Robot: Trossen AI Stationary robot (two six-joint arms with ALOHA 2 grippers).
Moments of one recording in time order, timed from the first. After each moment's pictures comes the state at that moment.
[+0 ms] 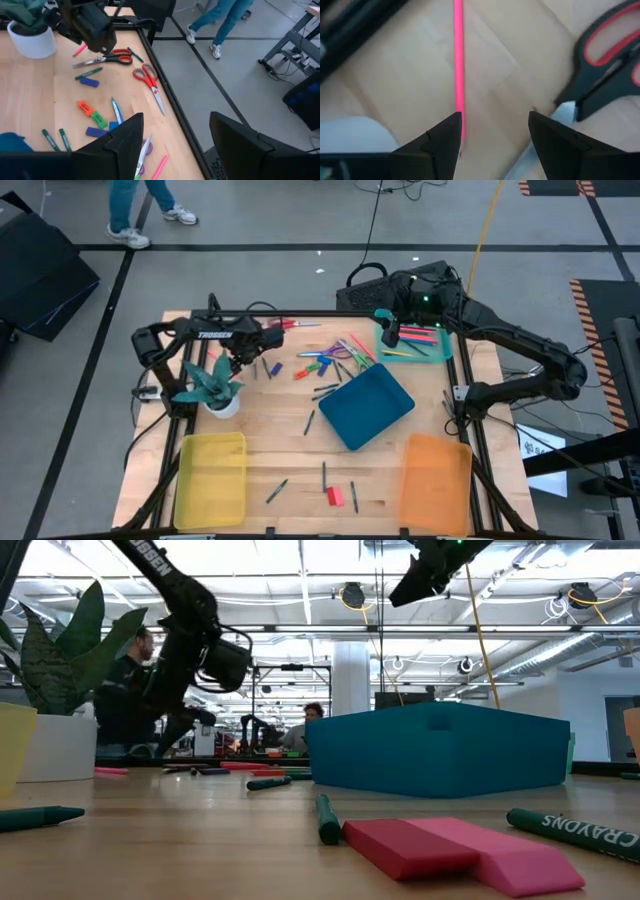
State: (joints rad) left arm 0.55 1.73 1.02 -1.10 -0.26 -1.95; right arm -0.51 1.20 1.19 -0.50 -0.01 -0.27
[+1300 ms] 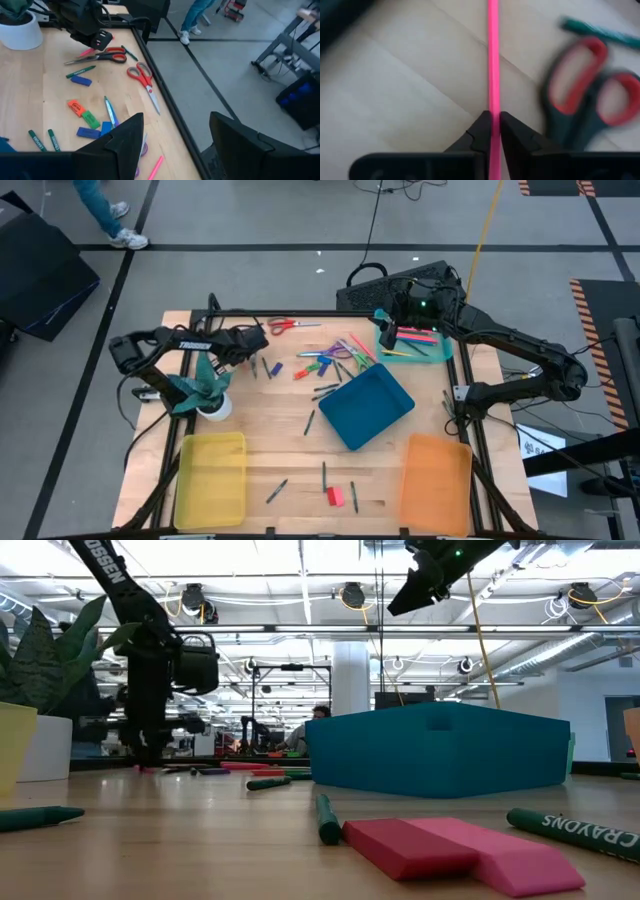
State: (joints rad) left arm 0.60 1.57 0.67 -0.54 -0.44 -1.61; right arm -0.51 1.19 1.11 -0.41 0.02 -0.28
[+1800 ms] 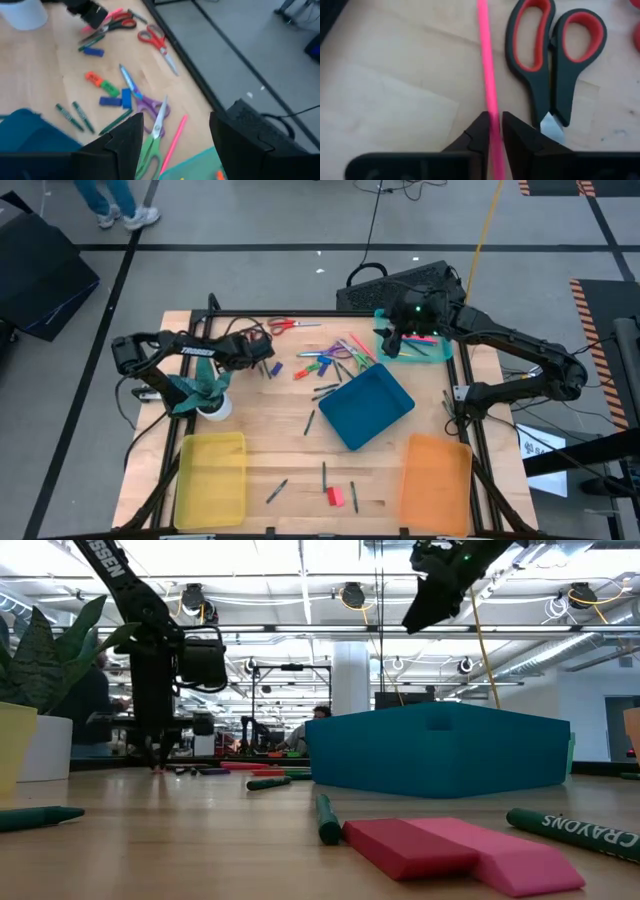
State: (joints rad) left arm 0.50 1.57 0.68 -0.51 -0.50 -1.39; right arm -0.49 1.19 1.11 -0.60 0.02 -0.11
